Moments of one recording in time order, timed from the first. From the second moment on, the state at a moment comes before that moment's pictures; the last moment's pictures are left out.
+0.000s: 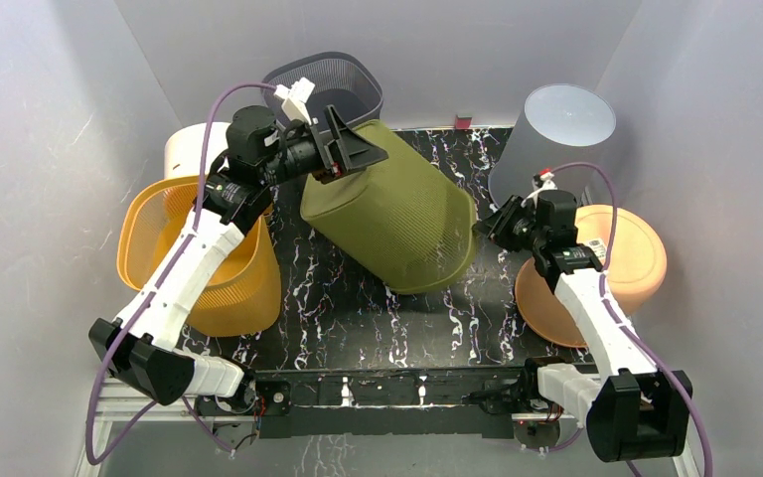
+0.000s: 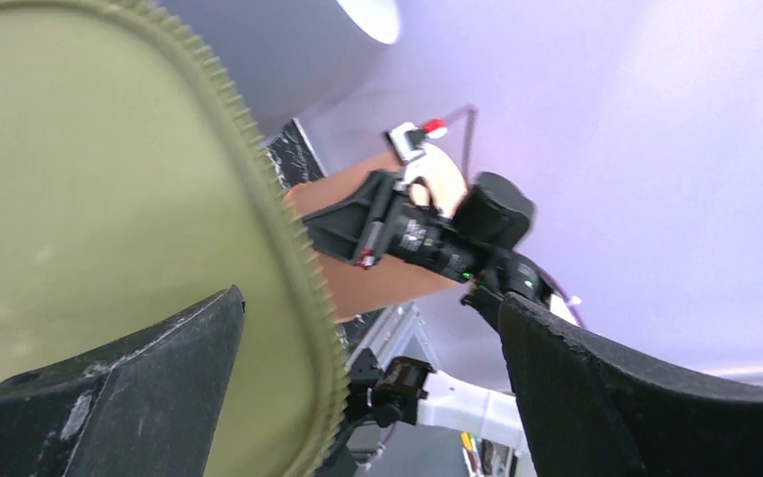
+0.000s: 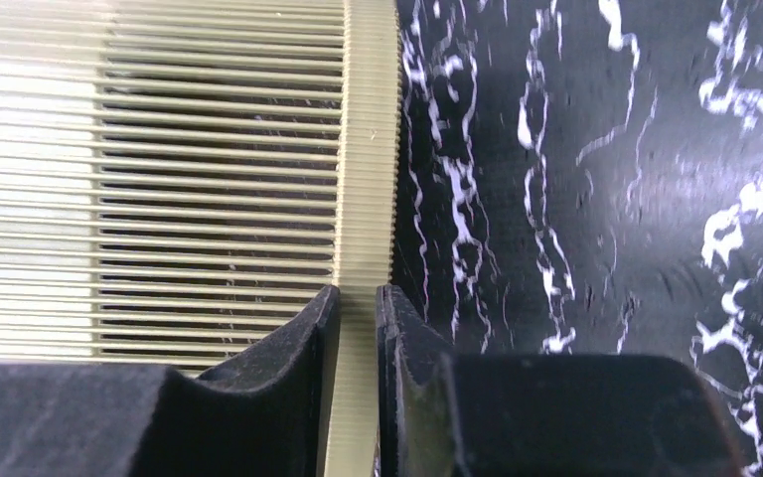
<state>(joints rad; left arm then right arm) -0.45 1.35 1.48 -0.33 0.55 -0.82 0.06 1.03 0.77 -0.24 -0.34 0.64</state>
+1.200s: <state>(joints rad) -0.47 1.32 1.54 -0.71 0.40 -0.54 0.09 1.07 1.14 -0.65 -0.26 0.47</state>
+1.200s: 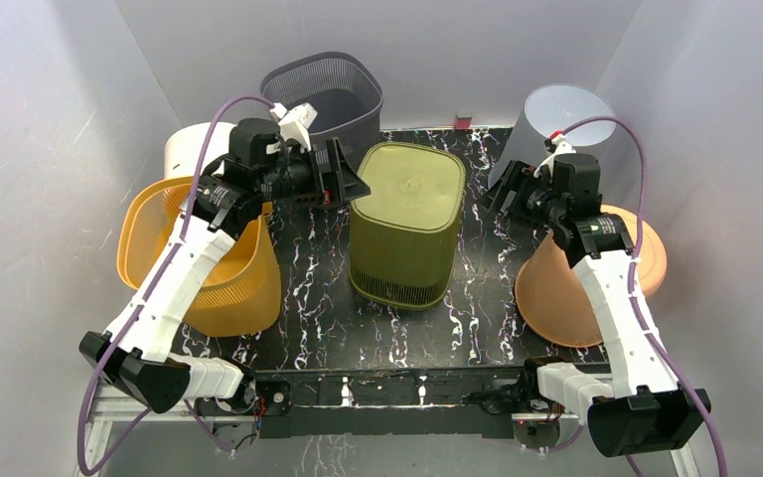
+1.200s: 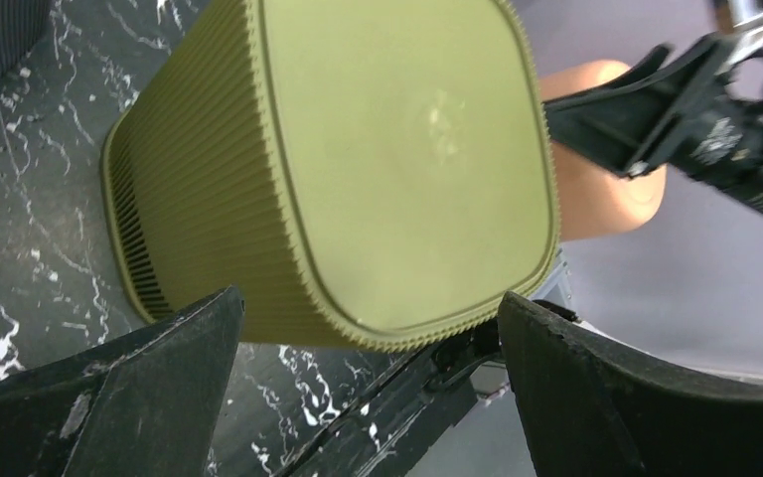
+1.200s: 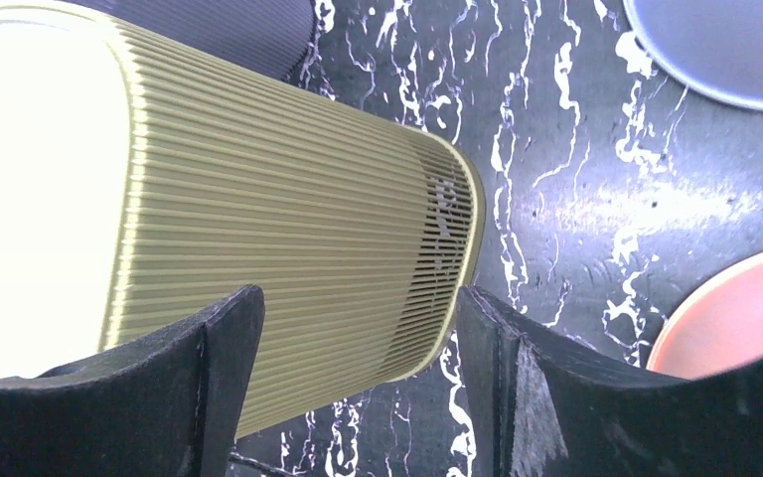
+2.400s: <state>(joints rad) -0.60 1.24 1.29 -0.69 0.45 -0.51 0.09 1.02 1.36 -0.61 -0.58 0.47</state>
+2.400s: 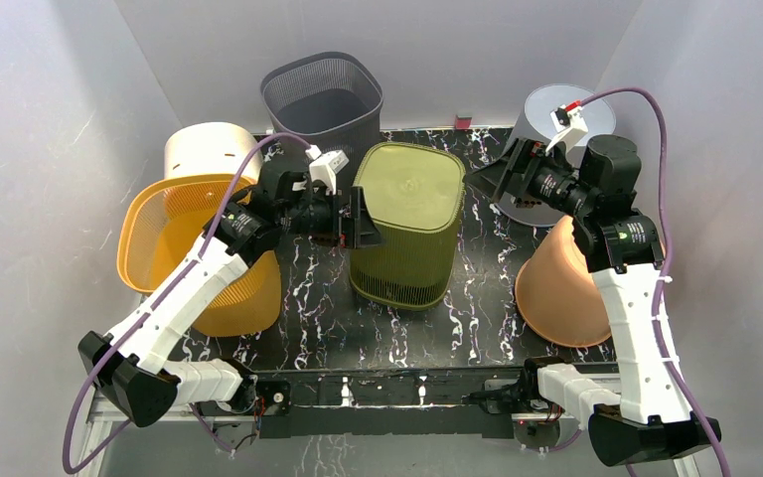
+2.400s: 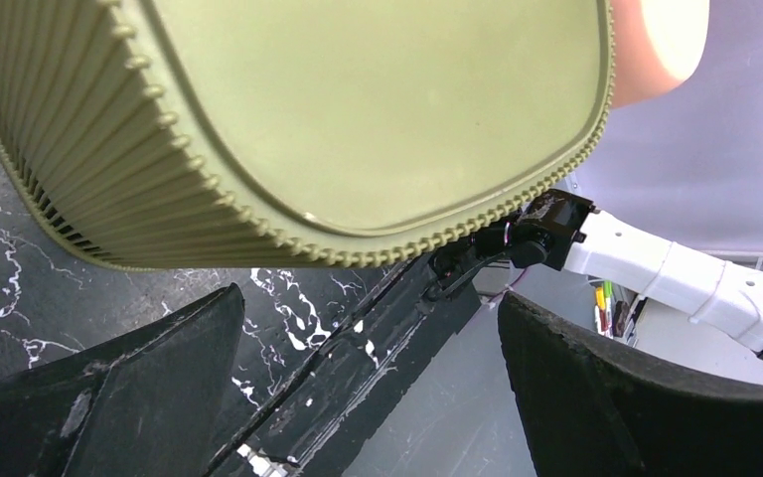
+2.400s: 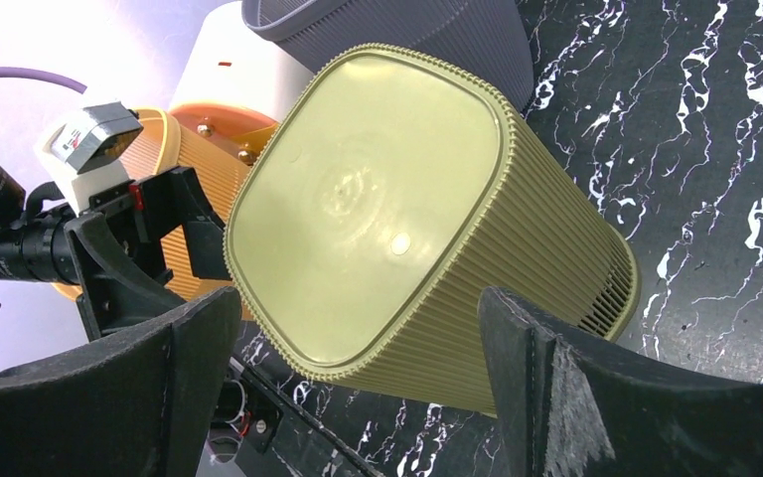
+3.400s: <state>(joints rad) -0.64 1.59 1.44 -0.42 0.45 -0.51 0.09 0.95 1.31 -0.59 -0.56 0.52</state>
